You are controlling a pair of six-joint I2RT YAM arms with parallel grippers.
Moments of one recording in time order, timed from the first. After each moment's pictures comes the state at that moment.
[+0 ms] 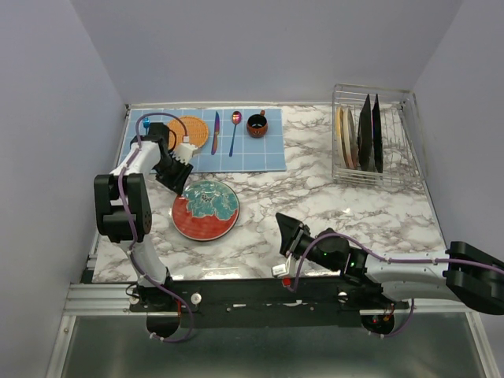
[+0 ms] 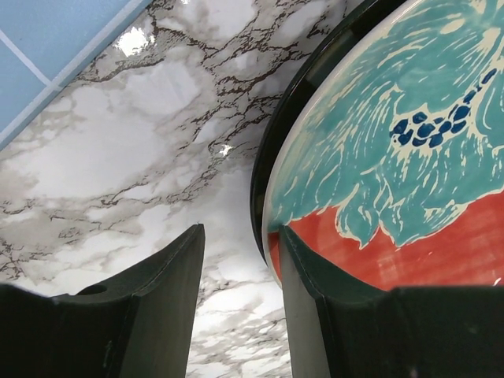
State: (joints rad) left arm 0.04 1.83 1.34 -0.90 0.25 0.61; right arm 1.16 1.07 0.21 0.63 0.17 -1.82
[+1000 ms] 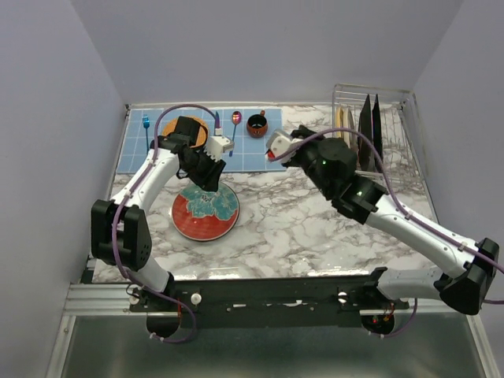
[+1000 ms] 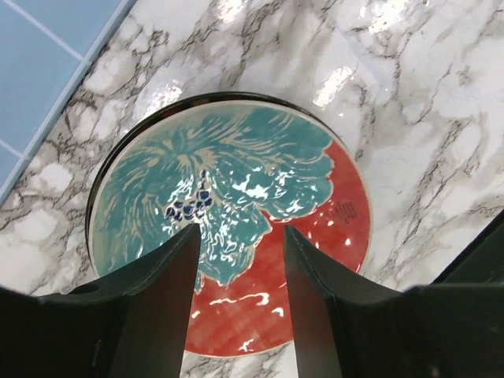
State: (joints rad) left arm -0.22 1.59 1.32 -0.89 0.45 0.47; right arm 0.90 1.23 1.13 0.01 0.38 -0.99
